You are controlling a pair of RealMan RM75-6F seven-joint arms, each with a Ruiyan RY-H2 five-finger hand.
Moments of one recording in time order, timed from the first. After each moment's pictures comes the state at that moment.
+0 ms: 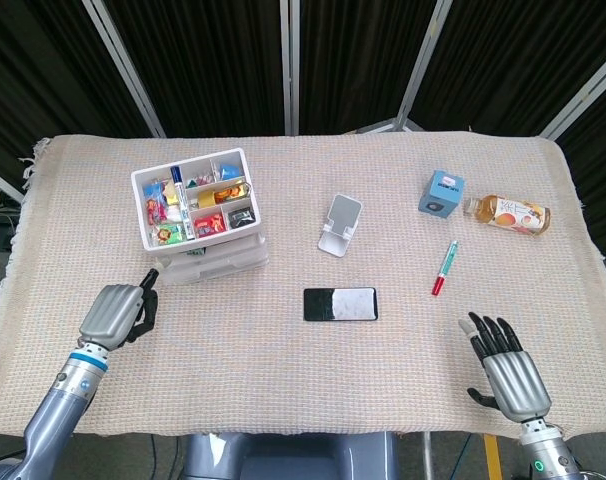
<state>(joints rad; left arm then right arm) -0.43 -1.21 -0.13 -1.97 1.14 1.12 0.33 0.11 -1.26 -0.05 -1.58 -1.61 1.39 -0.20</state>
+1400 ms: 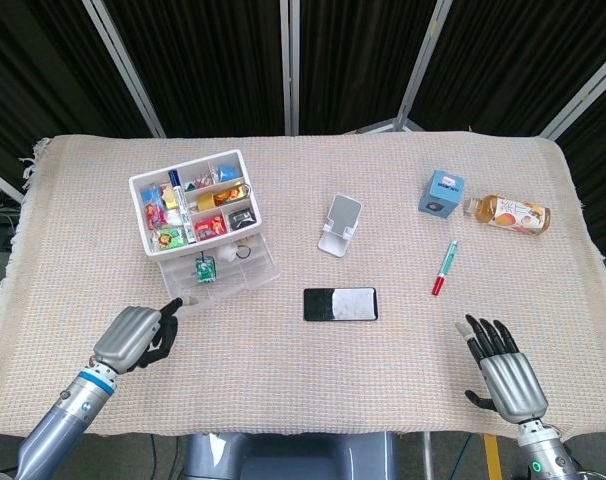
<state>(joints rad) -0.43 -1.13 -0.04 -2.06 1.29 1.06 0.18 0.11 -1.27 -0.06 -1.58 -1.61 1.38 -0.20</state>
